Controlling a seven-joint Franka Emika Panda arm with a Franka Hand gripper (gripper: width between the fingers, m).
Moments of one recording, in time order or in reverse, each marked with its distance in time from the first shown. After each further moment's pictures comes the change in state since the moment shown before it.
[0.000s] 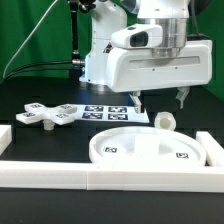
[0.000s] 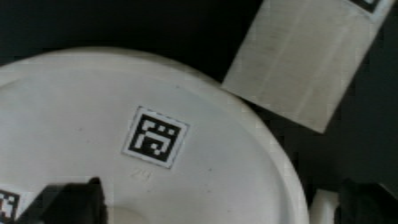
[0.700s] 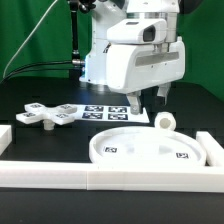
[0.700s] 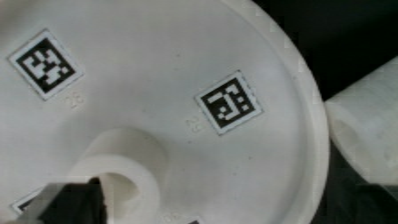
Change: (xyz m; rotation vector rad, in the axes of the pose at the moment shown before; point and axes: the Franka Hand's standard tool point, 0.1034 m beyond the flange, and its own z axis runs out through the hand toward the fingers) arm 0.012 0.030 -0.006 -0.038 0.036 -0.639
